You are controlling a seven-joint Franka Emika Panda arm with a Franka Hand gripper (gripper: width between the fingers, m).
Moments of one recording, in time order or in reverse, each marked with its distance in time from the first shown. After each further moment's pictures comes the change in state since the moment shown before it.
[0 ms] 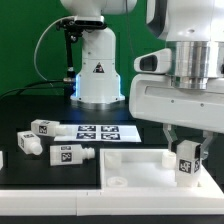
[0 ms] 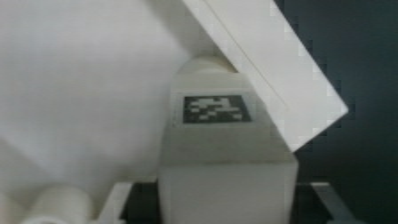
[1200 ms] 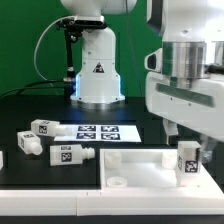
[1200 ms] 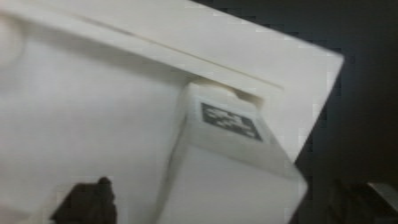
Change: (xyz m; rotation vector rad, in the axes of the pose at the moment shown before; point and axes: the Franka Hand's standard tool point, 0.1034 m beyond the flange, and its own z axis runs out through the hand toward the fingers) arm -0.009 0.000 -0.001 -0.012 -0.052 0.140
